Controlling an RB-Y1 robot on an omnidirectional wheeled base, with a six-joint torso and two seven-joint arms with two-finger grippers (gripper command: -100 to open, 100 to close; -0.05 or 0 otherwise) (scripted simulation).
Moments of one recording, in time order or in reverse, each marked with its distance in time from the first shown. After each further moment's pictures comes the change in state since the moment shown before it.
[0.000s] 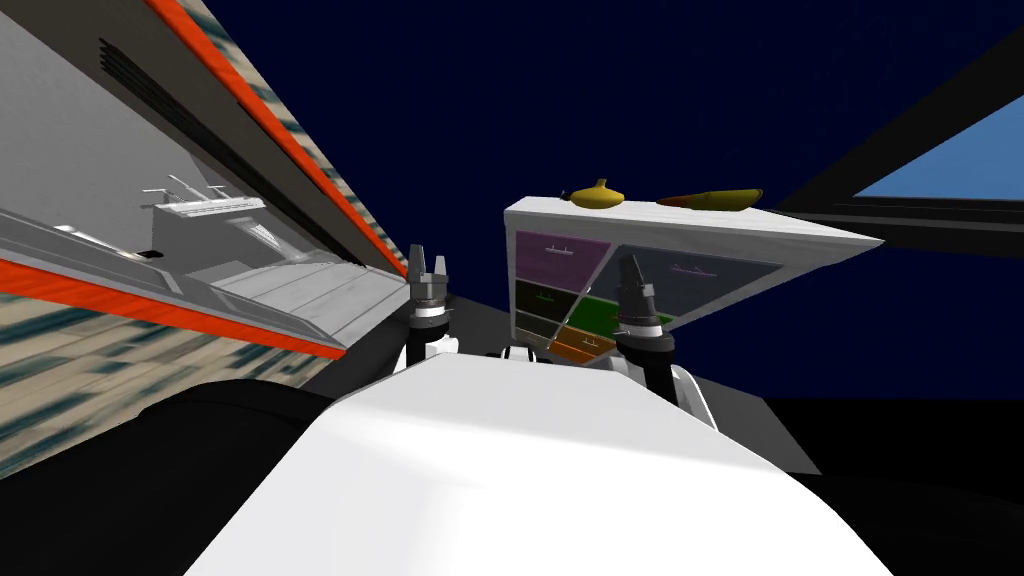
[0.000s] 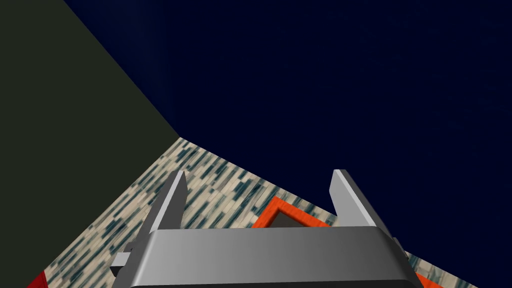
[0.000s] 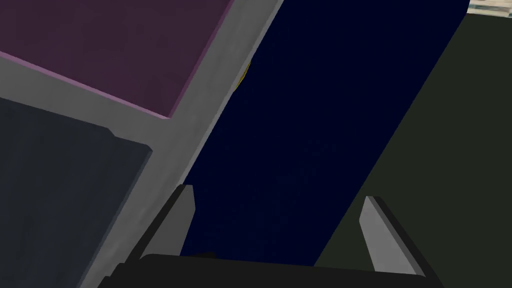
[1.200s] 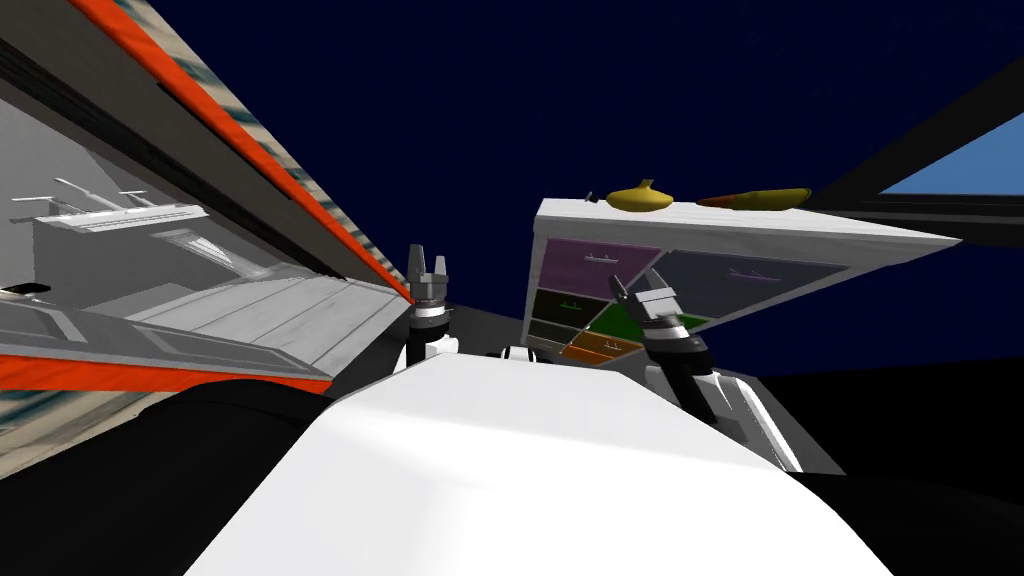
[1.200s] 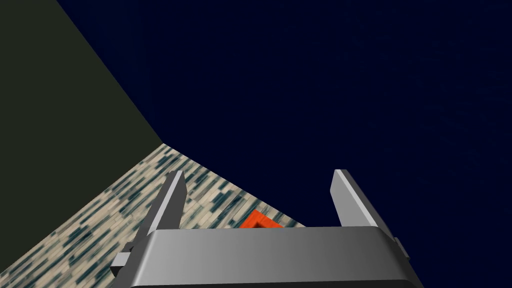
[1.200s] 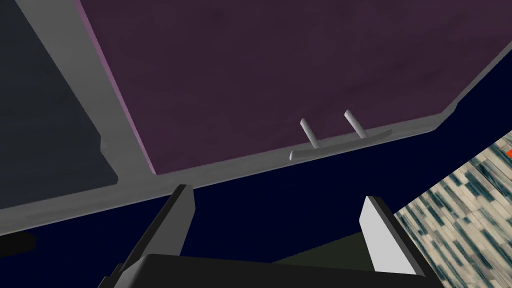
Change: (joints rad) left arm 0.000 0.000 0.000 0.000 0.000 0.000 0.000; right arm 0.043 -0.167 -0.226 0.066 0.303 0.082 0.269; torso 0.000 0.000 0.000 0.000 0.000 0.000
